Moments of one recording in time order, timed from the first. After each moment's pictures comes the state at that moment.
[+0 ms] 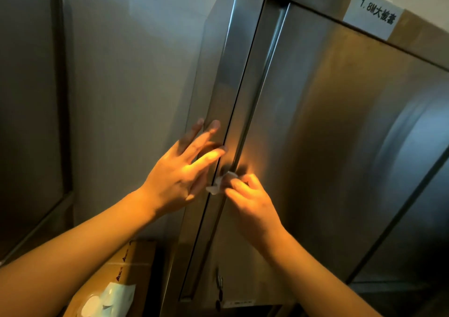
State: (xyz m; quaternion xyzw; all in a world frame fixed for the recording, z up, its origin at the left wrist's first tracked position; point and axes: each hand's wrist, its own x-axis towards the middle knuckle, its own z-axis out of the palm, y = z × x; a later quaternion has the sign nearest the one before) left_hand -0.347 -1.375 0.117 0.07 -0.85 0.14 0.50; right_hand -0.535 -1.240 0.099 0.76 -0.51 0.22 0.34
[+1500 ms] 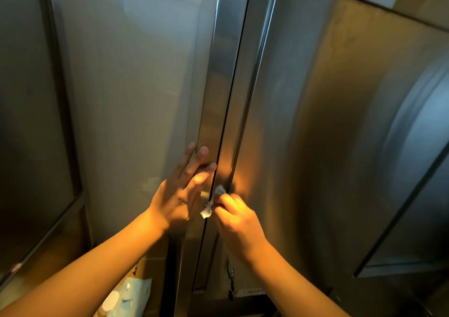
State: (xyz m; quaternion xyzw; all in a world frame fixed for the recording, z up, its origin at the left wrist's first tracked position) left_hand -0.365 -1.379 0.053 0.02 -0.82 0.10 0.56; right_hand -0.515 -1.254 0.020 0.72 -0.54 0.29 0.32
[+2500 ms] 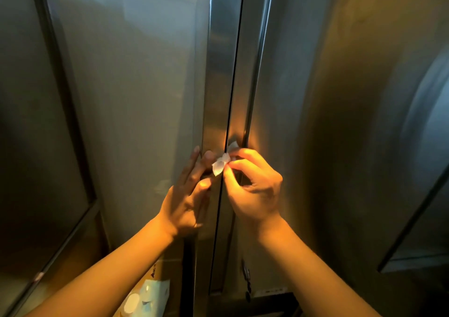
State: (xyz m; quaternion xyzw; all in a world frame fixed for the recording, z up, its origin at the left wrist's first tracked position) left_hand -0.365 -1.383 0.053 0.07 -0.82 0.15 0.55; right_hand -0.487 -1.265 0.105 0.57 -0.49 0.61 0.25
